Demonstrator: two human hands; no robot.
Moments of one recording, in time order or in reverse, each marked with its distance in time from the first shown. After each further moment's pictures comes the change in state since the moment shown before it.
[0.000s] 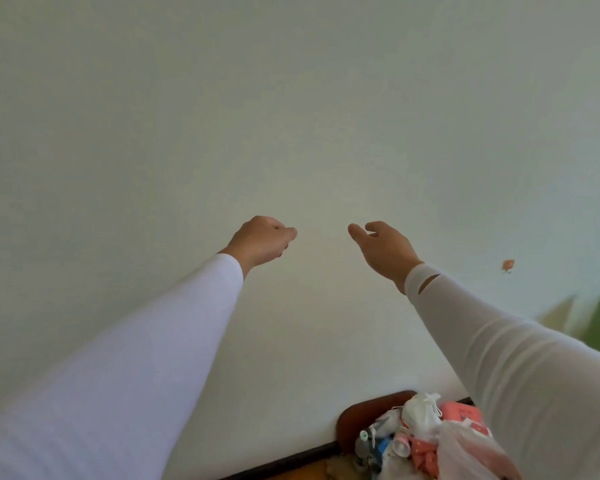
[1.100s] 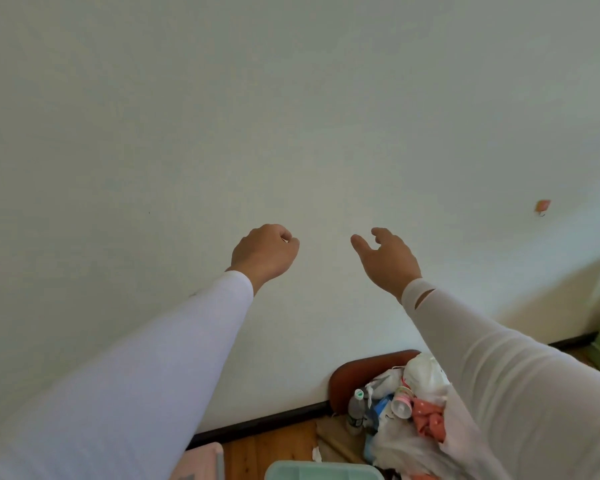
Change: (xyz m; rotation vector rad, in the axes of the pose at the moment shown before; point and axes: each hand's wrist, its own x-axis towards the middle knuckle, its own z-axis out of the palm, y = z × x) left_hand 0.022 -0.184 0.233 0.279 0.109 -0.011; right_hand 0.030 0.257 0.137 -0.132 0.022 -0.018
